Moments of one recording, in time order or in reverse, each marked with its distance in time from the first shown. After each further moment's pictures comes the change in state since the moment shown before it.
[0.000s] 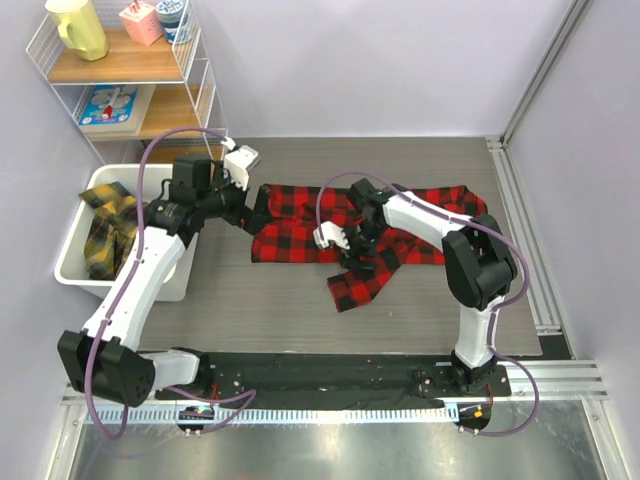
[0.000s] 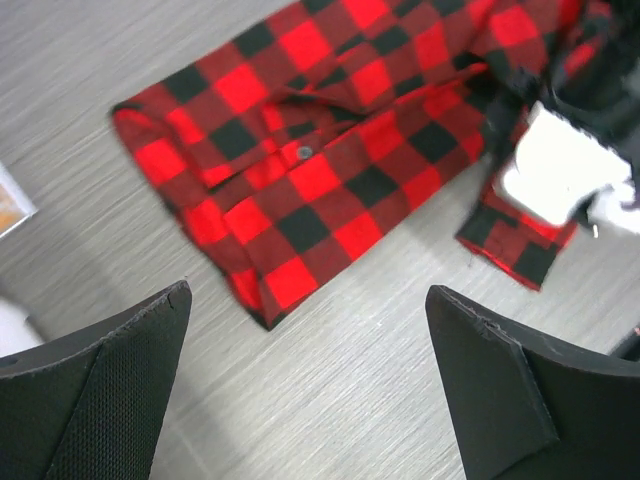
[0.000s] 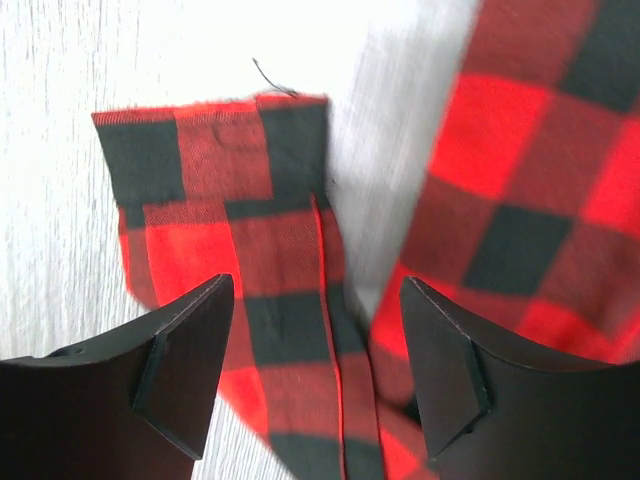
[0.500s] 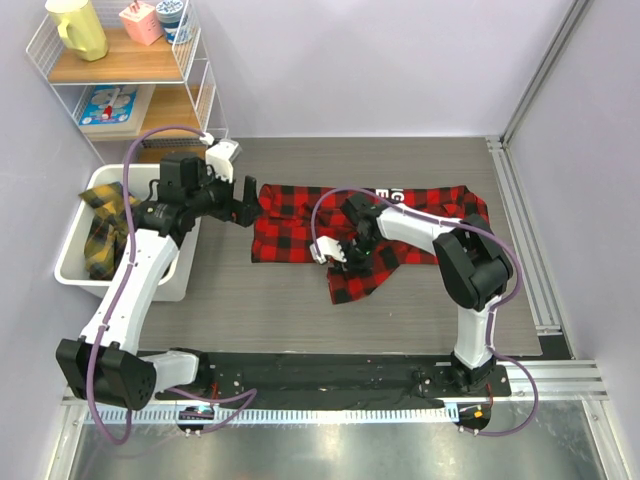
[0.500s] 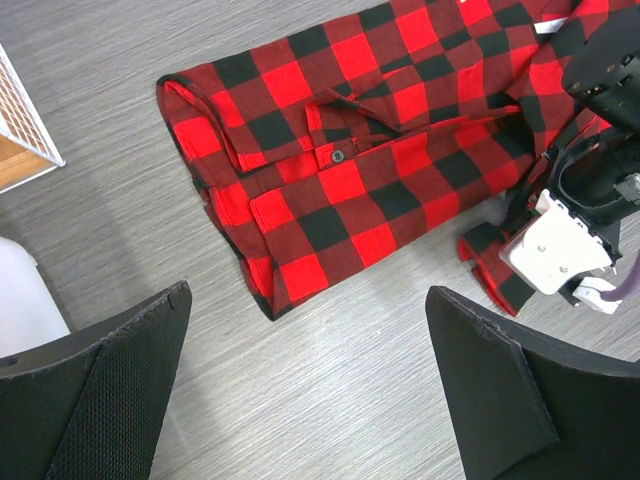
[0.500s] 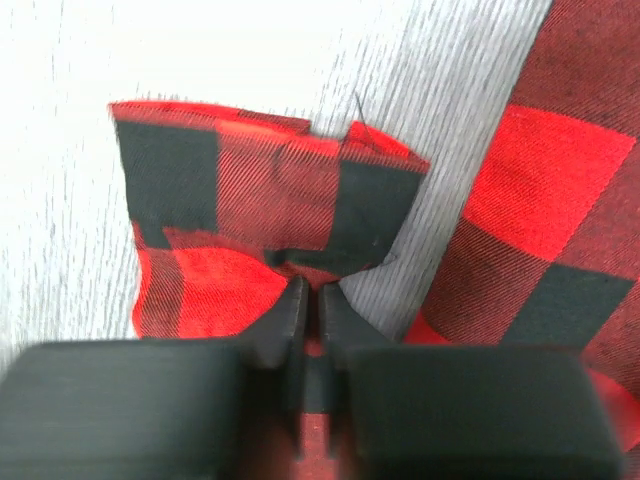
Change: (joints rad) left arm 0.061 -0.045 -0.013 -0.003 -0.084 -0.145; right arm 0.066 0.021 -0.123 0.163 0.048 -0.036
